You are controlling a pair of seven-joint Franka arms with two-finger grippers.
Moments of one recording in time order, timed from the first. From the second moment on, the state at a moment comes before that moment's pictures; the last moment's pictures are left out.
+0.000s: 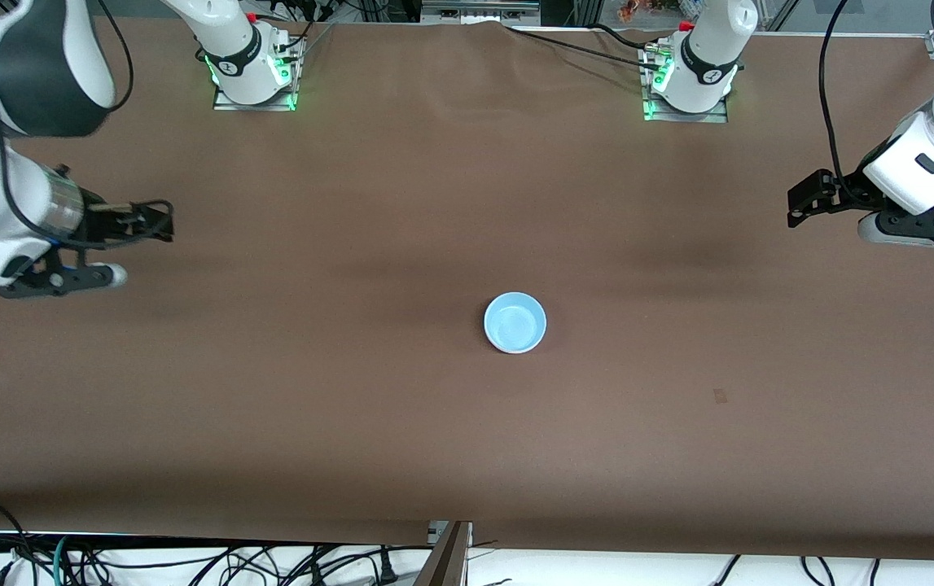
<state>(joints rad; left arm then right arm) -0.03 0.03 -0.05 -1.64 0.00 1.64 0.00 0.07 0.23 0.05 -1.46 -0.06 1.48 -0.05</state>
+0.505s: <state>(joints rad) -0.03 0.03 -0.05 -1.64 0.00 1.64 0.00 0.05 0.12 0.04 -1.49 -0.06 1.48 -0.07</state>
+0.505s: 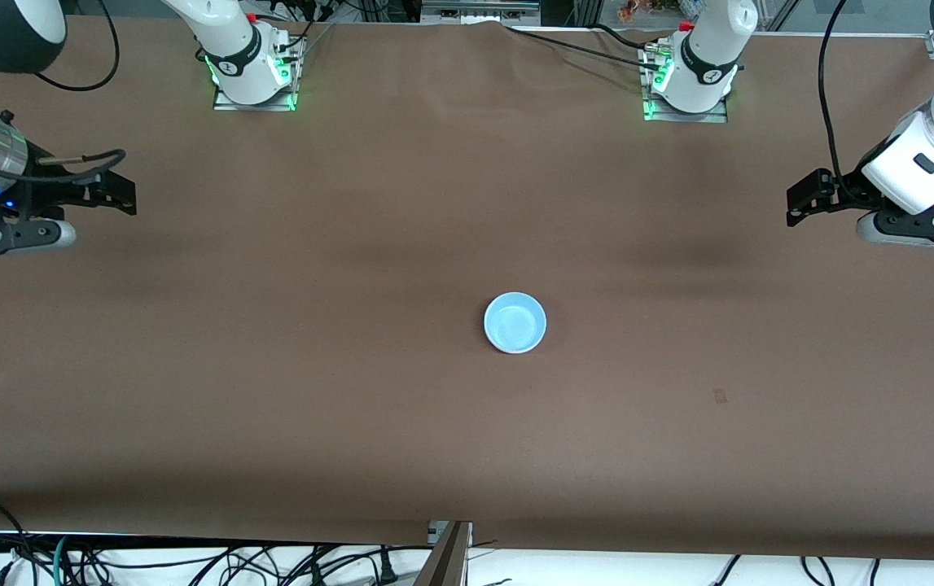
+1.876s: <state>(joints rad) -0.03 0.03 -0.05 -1.64 0.00 1.63 0.00 0.05 0.05 -0.01 -1.49 -0.06 1.39 -0.07</state>
